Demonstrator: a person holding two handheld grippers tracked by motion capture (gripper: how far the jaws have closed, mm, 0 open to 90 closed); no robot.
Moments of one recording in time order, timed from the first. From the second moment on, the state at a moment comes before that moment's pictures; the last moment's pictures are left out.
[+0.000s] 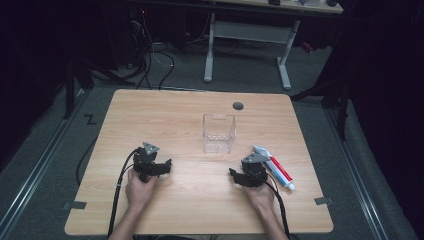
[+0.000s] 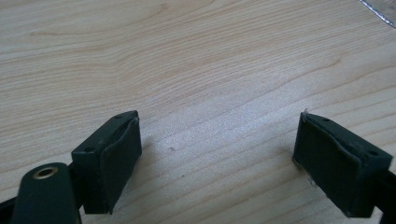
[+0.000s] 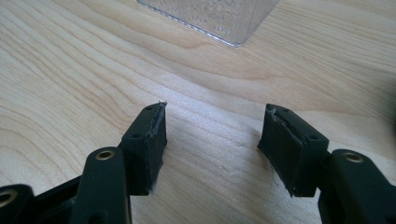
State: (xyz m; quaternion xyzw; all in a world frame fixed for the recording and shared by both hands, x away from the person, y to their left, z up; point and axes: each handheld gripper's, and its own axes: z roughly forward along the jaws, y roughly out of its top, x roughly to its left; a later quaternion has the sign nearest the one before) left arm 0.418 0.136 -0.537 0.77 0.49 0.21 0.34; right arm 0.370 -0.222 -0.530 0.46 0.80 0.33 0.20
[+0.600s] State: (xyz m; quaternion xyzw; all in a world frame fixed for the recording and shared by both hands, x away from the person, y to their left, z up) left arm 0.418 0.136 -0.537 0.77 0.49 0.21 0.34; right arm 0.360 -0.233 -0.525 0.48 0.78 0.36 0.20
